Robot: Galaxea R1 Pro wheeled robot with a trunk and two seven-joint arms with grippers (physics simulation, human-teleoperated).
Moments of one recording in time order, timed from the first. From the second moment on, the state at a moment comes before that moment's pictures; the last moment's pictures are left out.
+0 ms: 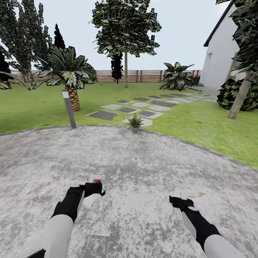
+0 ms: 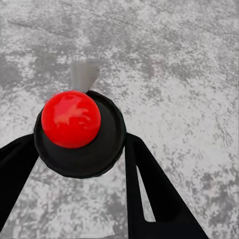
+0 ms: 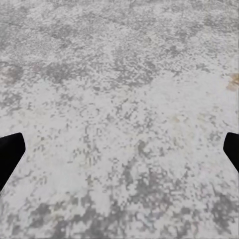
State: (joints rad) left arm -0.71 -0.13 0.45 -0.69 -0.52 0.37 -0.47; right arm -0.59 -0.08 0.06 -0.50 -0.19 0.07 -0.12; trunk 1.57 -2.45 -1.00
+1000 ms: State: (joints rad) left arm -0.71 -0.13 0.45 -0.69 -0.52 0.37 -0.47; right arm -0.59 -0.08 0.06 -0.42 -0.19 0.07 -0.12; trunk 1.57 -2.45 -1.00
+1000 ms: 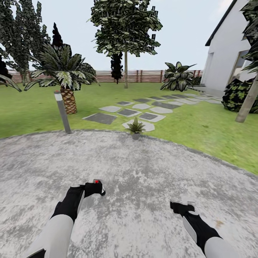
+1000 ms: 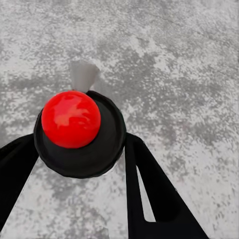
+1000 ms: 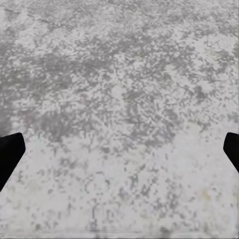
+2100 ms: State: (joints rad) left arm -0.71 -0.14 0.45 -0.69 -0.52 0.37 -0.47; right arm -0.59 -0.08 0.05 -0.36 -0.19 0.06 -0.12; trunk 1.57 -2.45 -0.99
